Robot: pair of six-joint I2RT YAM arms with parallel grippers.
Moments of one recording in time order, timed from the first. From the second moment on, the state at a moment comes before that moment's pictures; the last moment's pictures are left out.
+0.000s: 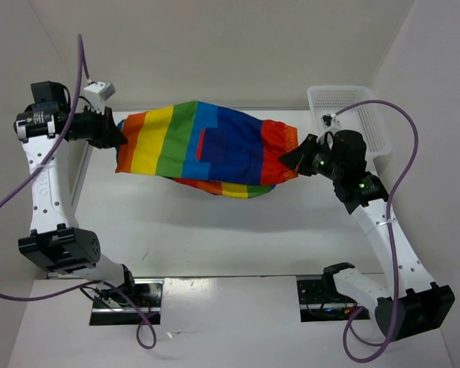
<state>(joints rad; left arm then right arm) 0.27 1.53 1.83 -1.23 0.74 0.44 0.21 1.02 1.05 -0.39 -0.38 0.59</state>
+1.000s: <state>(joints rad) 0.16 2.10 1.85 -1.00 0.42 0.17 0.20 1.63 1.12 -0.26 -0.18 0.61</state>
